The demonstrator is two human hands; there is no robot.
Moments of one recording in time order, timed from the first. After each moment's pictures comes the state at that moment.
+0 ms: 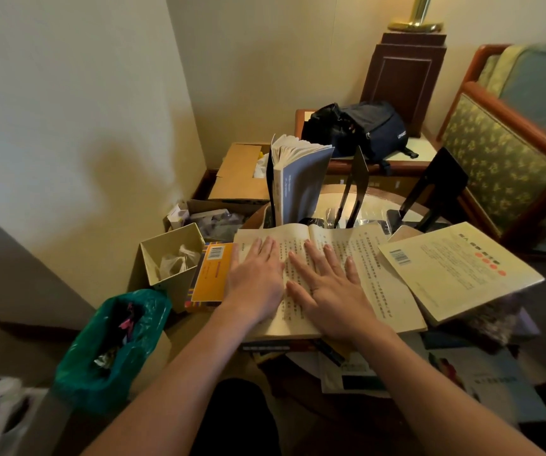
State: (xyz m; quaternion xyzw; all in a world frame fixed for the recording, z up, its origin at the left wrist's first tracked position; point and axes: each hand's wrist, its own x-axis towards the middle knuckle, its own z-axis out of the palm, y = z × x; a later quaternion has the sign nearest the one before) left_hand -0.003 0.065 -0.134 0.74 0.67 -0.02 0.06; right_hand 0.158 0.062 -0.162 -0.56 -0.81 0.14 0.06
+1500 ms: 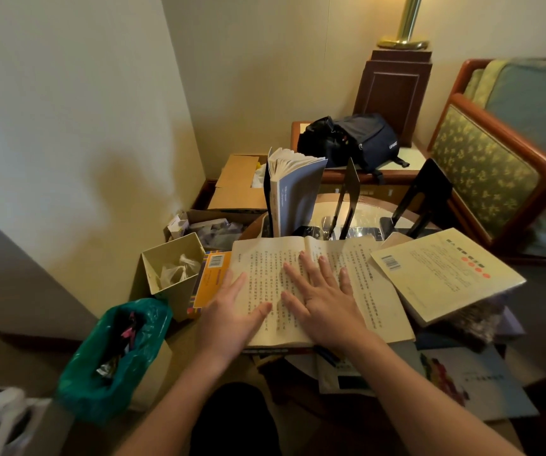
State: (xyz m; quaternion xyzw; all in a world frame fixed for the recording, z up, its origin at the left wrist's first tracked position) left_hand -0.031 -0.005 -0.138 0.58 0.74 0.26 0.23; right_hand 0.153 0.047 -0.159 -0.56 -0.81 0.15 0.06
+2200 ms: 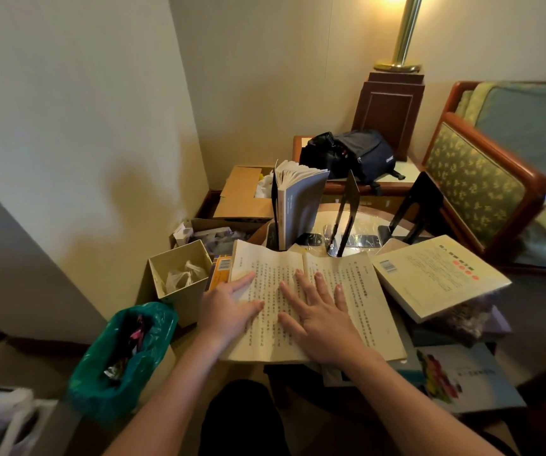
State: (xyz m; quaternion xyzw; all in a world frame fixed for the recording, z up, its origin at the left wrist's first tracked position) left_hand -0.058 -0.002 -0.129 0.57 0.71 0.31 0.26; right_hand 0.141 0.010 -0.150 -0.54 -0.82 0.15 0.03
